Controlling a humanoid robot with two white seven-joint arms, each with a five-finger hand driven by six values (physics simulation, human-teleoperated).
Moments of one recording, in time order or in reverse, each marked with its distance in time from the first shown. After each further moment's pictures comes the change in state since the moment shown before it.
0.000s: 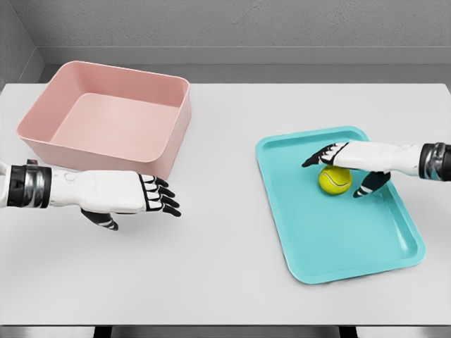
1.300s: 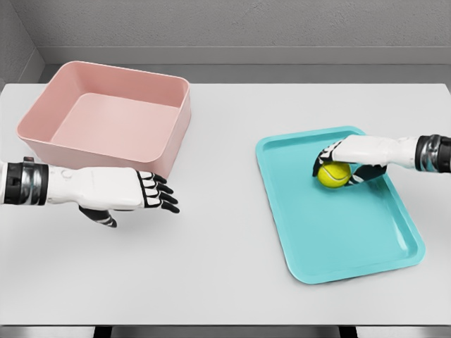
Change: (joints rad) left arm -0.003 0.006 0.010 0.000 0.005 0.000 0.000; right arm -0.064 0.017 0.050 0.027 0.005 0.000 0.011
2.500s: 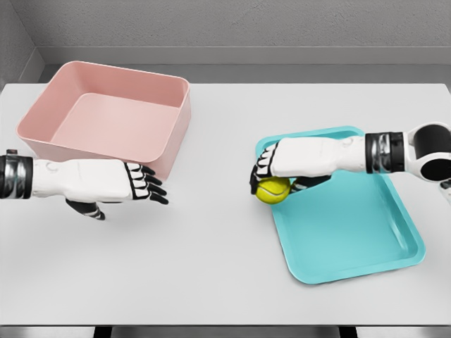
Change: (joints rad) left arm -0.026 0.057 0.006 -0.001 0.017 0.000 0.000; right arm -0.044 0.077 0.015 -0.325 -0.002 0.000 0.024
